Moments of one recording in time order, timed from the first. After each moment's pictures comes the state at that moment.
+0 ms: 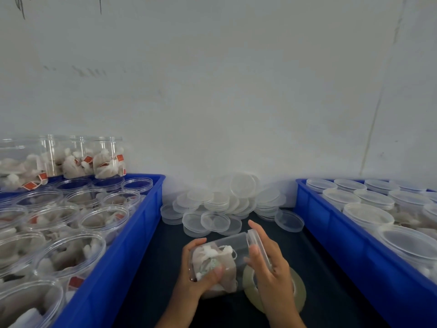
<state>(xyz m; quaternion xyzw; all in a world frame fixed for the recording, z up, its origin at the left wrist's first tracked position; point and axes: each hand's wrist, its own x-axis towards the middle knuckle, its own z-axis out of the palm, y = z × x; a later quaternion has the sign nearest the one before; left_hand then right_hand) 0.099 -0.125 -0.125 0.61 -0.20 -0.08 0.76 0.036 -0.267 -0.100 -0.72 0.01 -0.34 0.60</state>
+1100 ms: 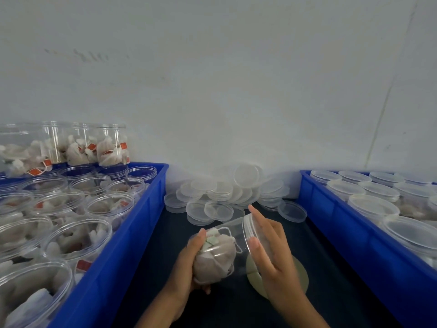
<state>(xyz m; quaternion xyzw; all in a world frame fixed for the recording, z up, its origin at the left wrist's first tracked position) 0.104 -0.114 -0.113 0.63 -0.16 -0.21 0.73 0.028 -0.267 -0.093 -0.79 -0.05 -0.34 0.51</state>
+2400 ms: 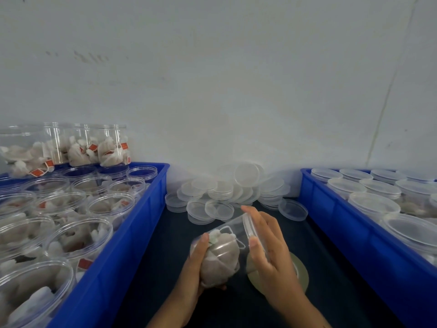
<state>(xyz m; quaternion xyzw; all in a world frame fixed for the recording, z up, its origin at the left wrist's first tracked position) 0.093 -0.126 -0.112 0.57 -0.11 -0.20 0.79 0.031 -0.265 -0.091 -0.80 -0.09 -0.35 0.48</state>
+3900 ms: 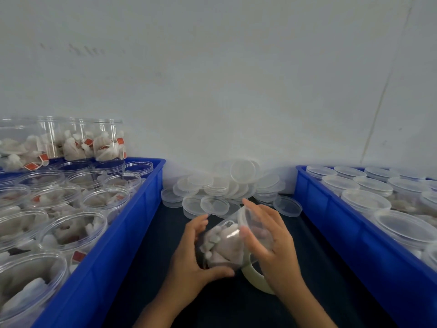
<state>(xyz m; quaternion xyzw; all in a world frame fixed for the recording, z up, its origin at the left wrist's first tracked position) 0.096 -0.115 -0.123 0.76 -0.29 0.02 0.58 0.028 -0.277 -0.083 -0.77 -0.05 -0.36 0.52</state>
